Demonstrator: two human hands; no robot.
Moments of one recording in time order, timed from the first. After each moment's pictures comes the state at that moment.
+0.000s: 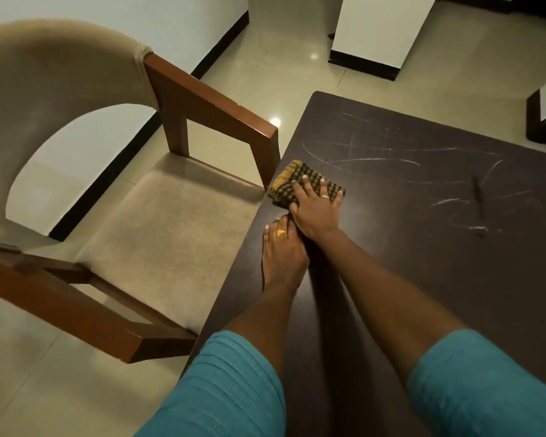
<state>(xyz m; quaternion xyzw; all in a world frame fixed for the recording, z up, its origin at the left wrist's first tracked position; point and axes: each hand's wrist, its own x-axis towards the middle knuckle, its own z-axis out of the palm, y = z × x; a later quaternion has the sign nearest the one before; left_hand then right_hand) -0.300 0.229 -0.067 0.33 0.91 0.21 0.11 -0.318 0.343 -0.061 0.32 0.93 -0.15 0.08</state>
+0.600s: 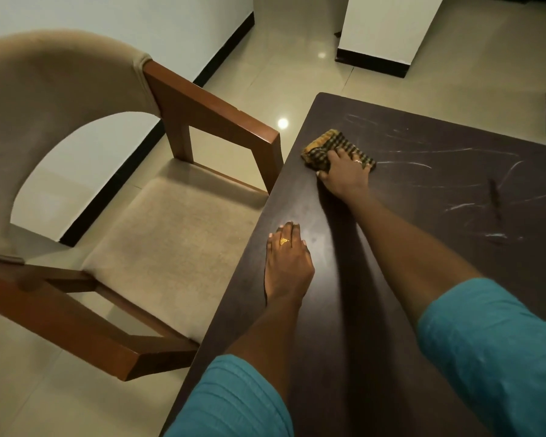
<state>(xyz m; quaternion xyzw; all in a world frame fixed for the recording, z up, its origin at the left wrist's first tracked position) -0.303 0.235 -0.080 0.33 0.92 0.20 0.10 -0.353 0.437 -0.047 0.37 0.91 -0.17 0.06</state>
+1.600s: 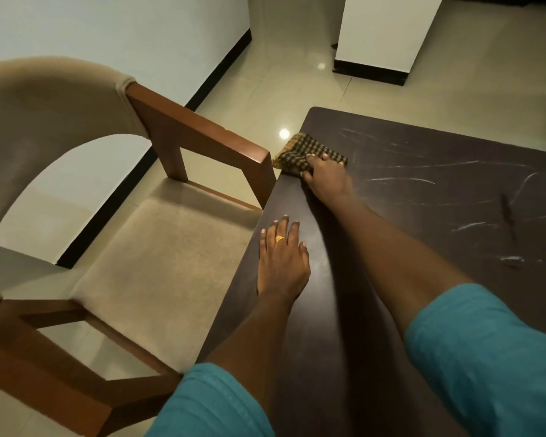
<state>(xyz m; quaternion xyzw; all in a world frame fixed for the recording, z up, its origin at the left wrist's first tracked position) -0.342 0.276 -0.079 0.37 0.91 0.14 0.09 -0.384 0.452 -0.048 0.31 0.94 -0.16 -0.01</state>
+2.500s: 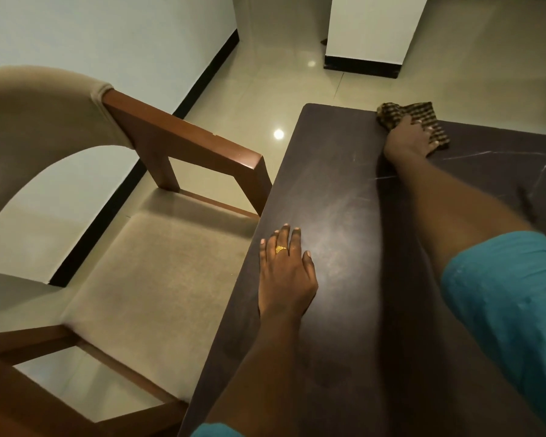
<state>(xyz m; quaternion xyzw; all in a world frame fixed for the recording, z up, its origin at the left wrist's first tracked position) -0.348 0.283 -0.077 0.37 0.91 0.15 0.12 -0.372 0.608 -0.069 0.62 0.77 -0.16 -0.04</state>
